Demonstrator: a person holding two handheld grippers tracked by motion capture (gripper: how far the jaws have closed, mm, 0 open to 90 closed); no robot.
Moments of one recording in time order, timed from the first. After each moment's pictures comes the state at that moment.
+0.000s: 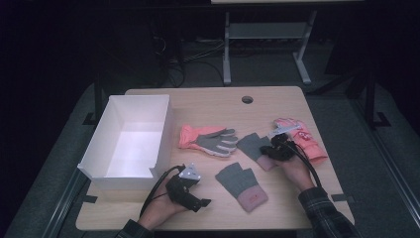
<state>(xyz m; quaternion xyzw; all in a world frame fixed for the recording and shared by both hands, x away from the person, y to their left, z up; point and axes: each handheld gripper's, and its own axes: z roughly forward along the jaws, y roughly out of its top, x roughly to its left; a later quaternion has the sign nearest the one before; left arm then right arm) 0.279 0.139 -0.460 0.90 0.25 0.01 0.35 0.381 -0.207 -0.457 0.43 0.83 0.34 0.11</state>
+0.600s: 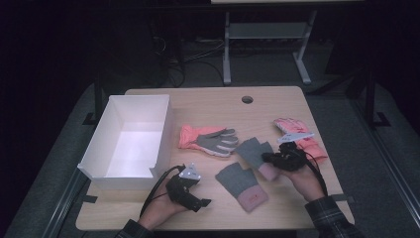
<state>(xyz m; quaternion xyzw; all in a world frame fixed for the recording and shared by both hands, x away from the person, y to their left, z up) 0.278 0.139 -0.460 0.90 0.25 0.01 0.35 0.327 -0.209 -0.421 0.43 0.81 0.39 0.09</state>
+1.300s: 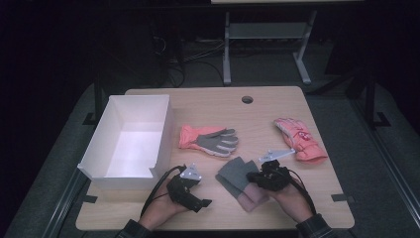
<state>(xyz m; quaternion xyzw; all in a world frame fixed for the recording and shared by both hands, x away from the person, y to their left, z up) 0.277 0.136 -0.461 0.90 0.25 0.01 0.35 0.283 -0.159 -0.431 0.41 0.83 0.36 0.05</state>
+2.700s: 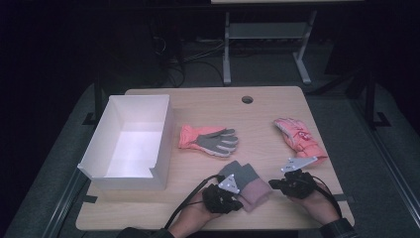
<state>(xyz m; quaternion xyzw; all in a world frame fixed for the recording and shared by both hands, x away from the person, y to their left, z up) 0.257 0.042 -0.464 0.92 0.15 -0.05 0.36 0.272 -0.223 -0.447 0.35 0.87 0.34 0.07</state>
